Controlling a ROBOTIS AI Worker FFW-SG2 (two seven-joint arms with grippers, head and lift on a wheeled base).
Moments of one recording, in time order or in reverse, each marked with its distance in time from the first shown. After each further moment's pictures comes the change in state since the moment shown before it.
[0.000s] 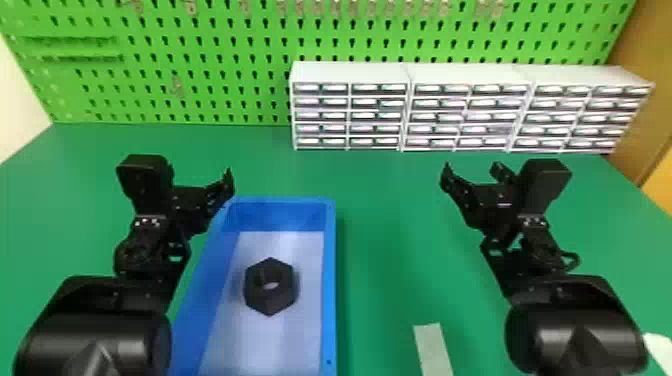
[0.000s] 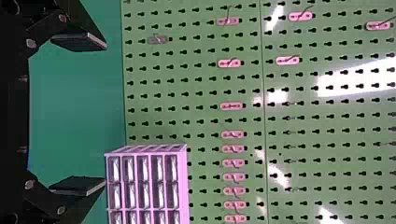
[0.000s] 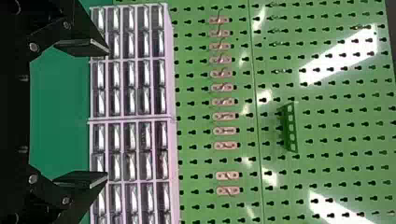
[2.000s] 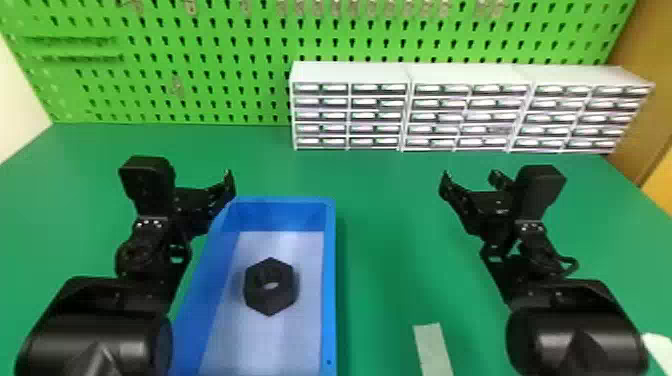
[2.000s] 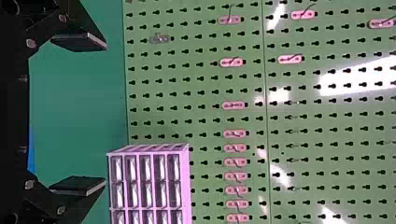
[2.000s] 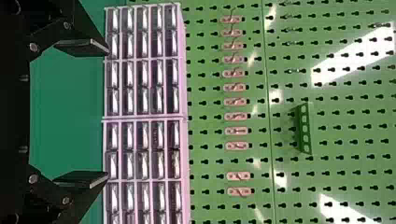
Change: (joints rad) left arm 0.001 0.000 -0.003 0.005 -0.005 0.000 0.000; right arm 0.007 -0.004 0.001 0.009 0.008 0.020 0.000
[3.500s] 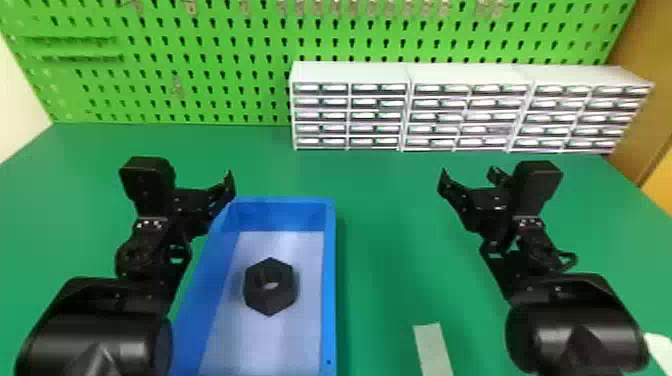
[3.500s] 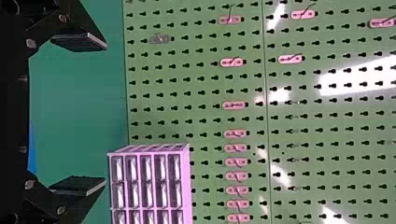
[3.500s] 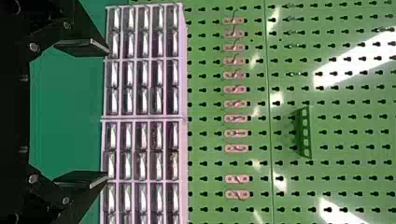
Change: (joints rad) left arm 0.001 0.000 0.000 0.000 -0.002 0.000 0.000; right arm -0.013 -0.005 0.006 0.000 0.016 0.017 0.000
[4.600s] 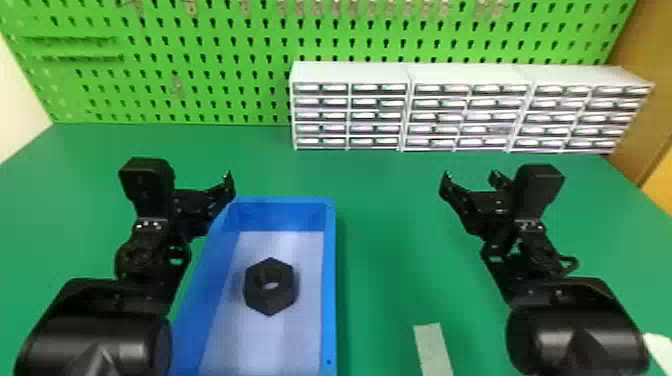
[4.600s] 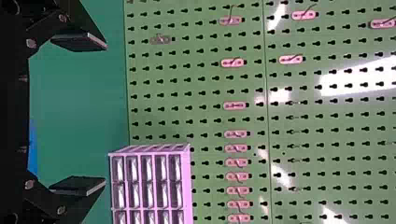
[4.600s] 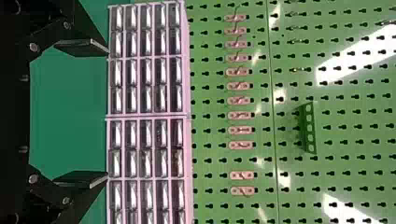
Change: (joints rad) left arm 0.003 0.000 0.001 0.000 0.002 -0.001 0.000; right arm 0.008 0.008 -0.012 0.000 -0.007 0.003 0.000
